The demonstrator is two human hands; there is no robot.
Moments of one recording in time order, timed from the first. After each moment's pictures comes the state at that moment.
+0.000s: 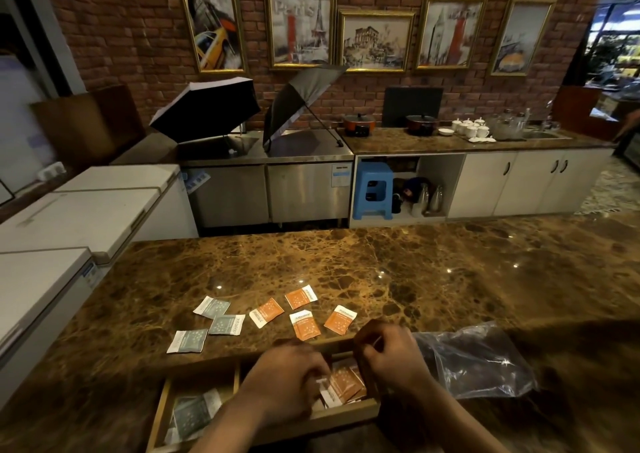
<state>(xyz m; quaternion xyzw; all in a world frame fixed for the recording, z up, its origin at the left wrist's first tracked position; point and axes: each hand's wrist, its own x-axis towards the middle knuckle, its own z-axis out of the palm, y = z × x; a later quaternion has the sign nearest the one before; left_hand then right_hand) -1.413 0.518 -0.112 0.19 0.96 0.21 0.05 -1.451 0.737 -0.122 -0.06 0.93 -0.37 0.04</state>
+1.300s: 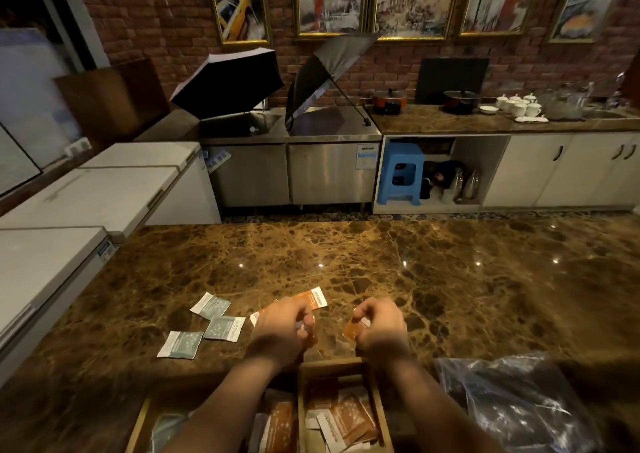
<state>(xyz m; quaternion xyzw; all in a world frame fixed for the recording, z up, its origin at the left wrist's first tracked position) -1.515 0.511 -0.139 -0.01 0.96 0.28 -0.04 -1.554 0.699 -0.151 0.01 0.93 -0.37 0.02</state>
